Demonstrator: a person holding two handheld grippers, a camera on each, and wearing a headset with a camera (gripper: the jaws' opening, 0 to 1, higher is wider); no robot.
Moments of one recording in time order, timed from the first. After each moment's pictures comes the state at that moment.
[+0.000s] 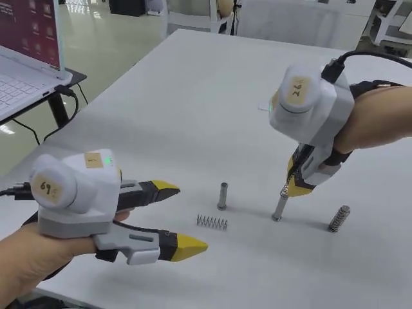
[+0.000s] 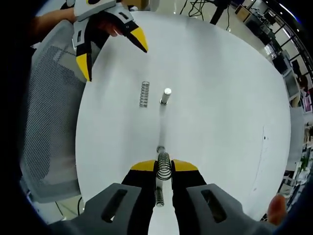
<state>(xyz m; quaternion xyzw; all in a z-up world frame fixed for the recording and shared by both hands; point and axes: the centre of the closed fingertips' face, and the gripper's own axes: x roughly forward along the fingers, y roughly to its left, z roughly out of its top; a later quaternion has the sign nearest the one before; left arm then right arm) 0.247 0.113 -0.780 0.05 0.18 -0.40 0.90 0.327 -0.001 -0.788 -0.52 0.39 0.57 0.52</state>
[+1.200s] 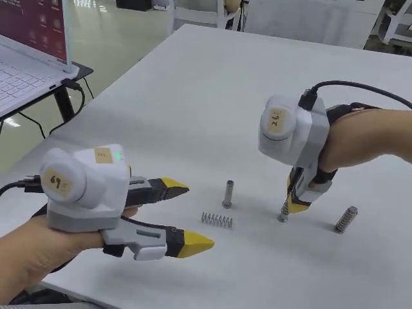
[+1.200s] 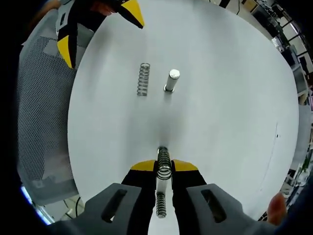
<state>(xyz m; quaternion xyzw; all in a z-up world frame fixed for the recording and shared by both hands) 0.247 0.110 -0.781 0.05 0.18 -0.41 0.89 0.333 -0.005 -0.834 -0.54 0.43 0.55 0.48</state>
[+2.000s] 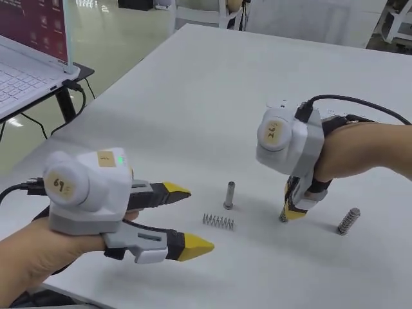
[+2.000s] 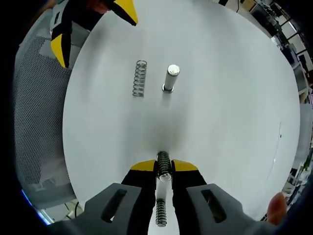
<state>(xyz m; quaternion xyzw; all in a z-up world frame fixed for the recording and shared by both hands) 0.247 0.109 -0.786 0.06 0.19 -0.41 0.89 0.334 -0.002 -0.848 -0.53 0.43 0.55 0.48</state>
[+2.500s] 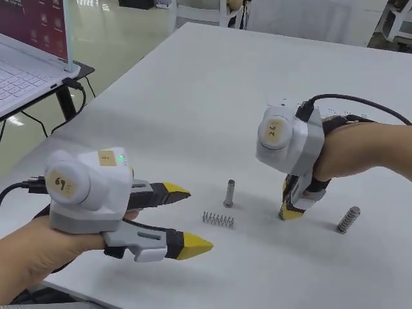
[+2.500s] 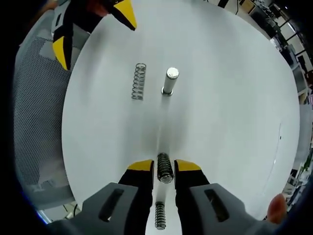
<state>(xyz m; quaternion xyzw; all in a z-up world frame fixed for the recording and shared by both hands) 0.247 0.110 -0.790 0.06 0.20 -0.41 0.89 0.335 0.003 -0.849 -0.53 0.42 0.55 0.49</state>
